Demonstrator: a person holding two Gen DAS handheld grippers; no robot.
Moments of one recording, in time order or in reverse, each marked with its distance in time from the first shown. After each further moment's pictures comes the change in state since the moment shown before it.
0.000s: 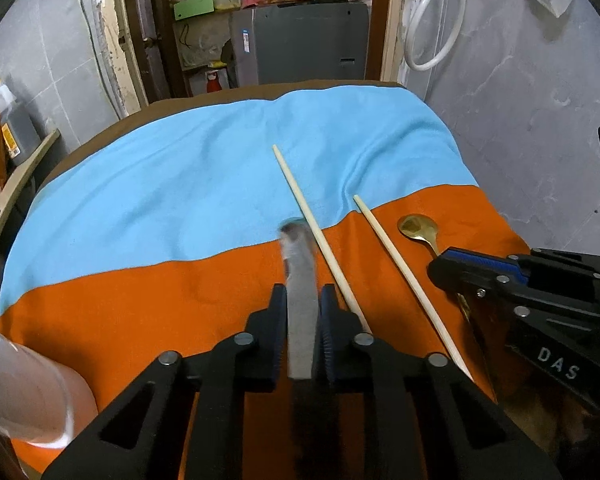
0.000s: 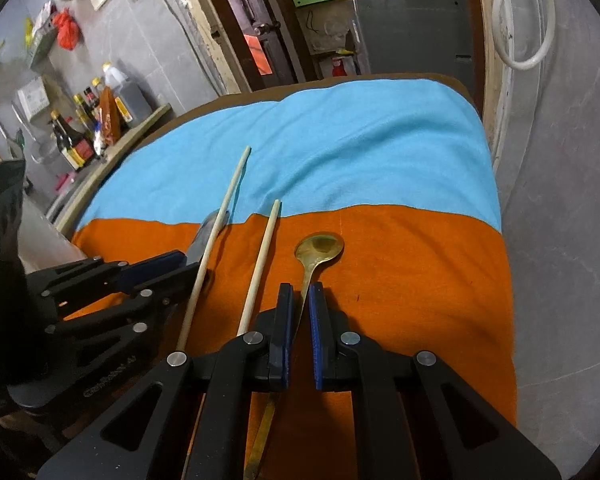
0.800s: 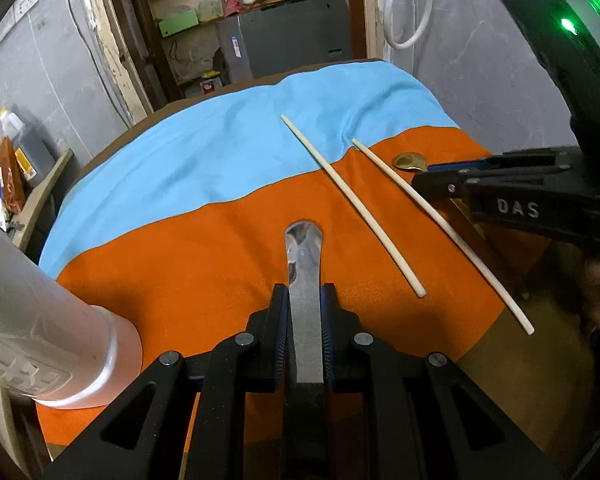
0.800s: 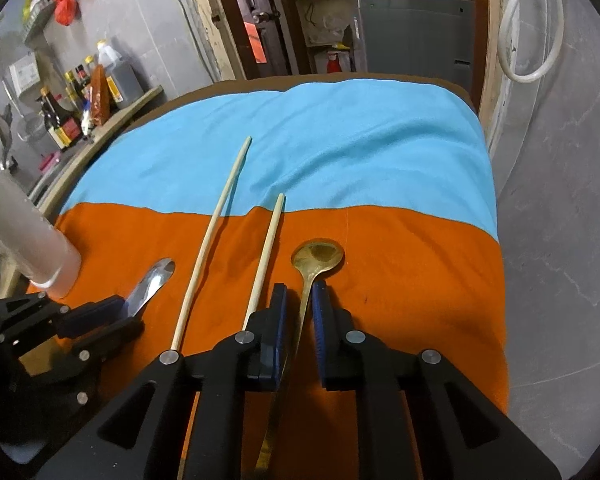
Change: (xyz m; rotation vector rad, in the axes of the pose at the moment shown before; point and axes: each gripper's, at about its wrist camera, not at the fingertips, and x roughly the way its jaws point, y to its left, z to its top) left arm -0.031 -0.005 -0.044 0.145 0.000 0.074; right arm 0.008 0.014 0.006 -0.049 0.041 -0.082
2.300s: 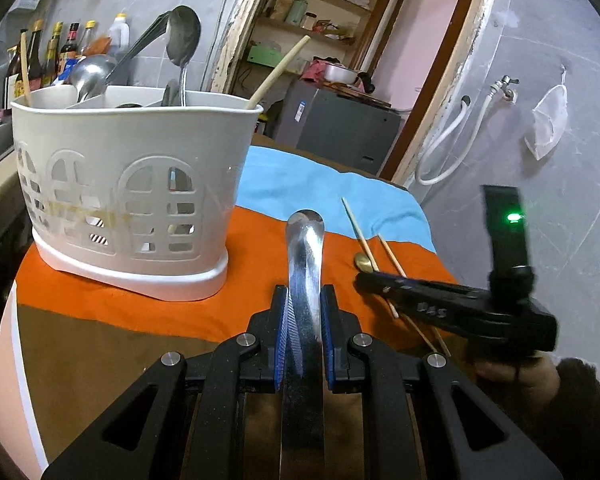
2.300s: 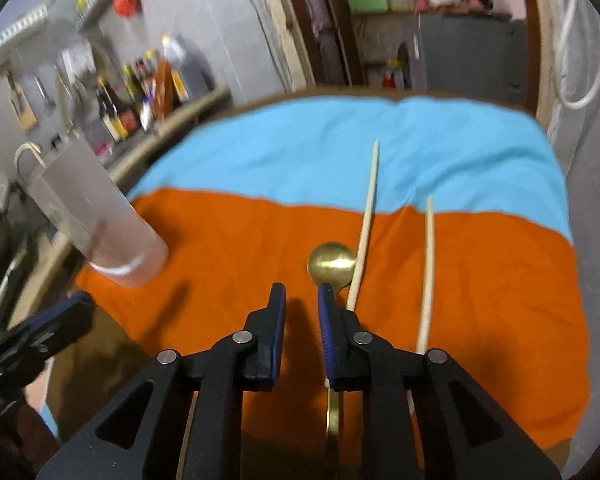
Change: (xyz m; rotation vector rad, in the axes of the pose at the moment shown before) left arm -0.106 0.080 -0.074 -0.501 -0.310 -0.176; right arm 0.004 0.077 -0.013 -0.073 -0.039 0.156
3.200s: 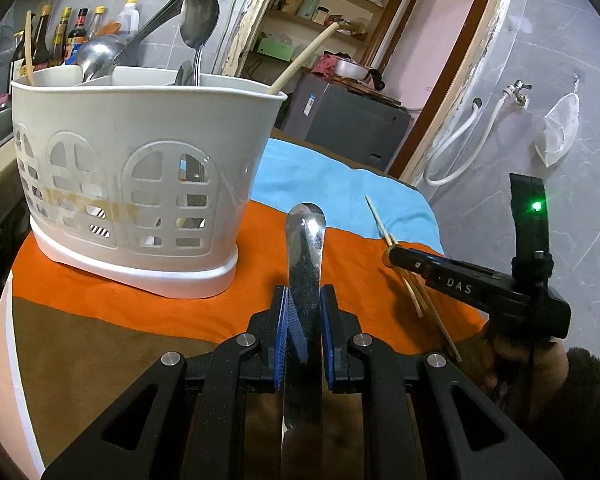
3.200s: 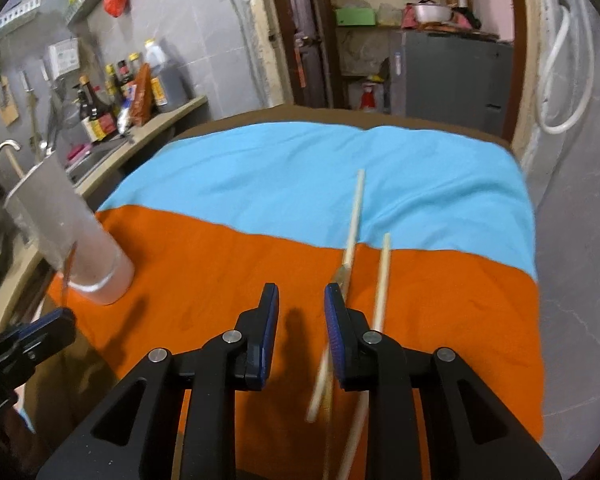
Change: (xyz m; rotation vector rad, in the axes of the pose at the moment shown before) left arm 0.008 0.007 0.002 -0.041 0.026 0.012; right arm -0.013 -0.011 0.017 -0.032 -0.064 -0.122
